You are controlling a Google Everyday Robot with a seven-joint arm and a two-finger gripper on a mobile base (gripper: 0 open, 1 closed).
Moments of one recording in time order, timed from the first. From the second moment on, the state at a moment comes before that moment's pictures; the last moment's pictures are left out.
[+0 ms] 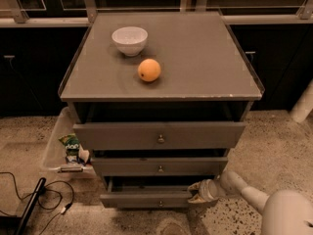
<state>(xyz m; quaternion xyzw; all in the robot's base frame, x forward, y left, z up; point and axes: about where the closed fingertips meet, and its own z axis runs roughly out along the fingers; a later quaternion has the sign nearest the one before) 0.569 -0.213 0.179 -0.67 0.67 0.13 0.30</state>
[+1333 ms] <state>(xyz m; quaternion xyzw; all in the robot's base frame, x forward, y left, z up) 0.547 -0.222 0.156 -0.65 0.69 0.16 0.28</state>
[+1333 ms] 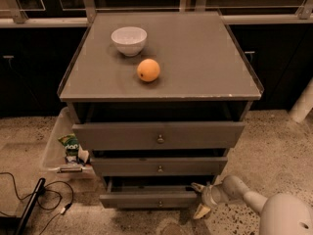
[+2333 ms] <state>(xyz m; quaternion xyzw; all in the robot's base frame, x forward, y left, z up) 0.452 -0.252 0.220 -0.66 0.69 0.17 0.23</state>
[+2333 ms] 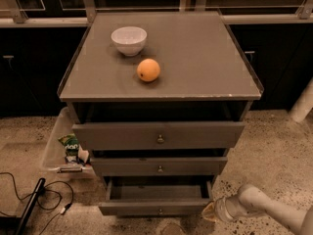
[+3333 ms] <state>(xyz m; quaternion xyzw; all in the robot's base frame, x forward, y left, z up) 0.448 -0.250 0.221 -0.66 0.69 0.18 0.23</state>
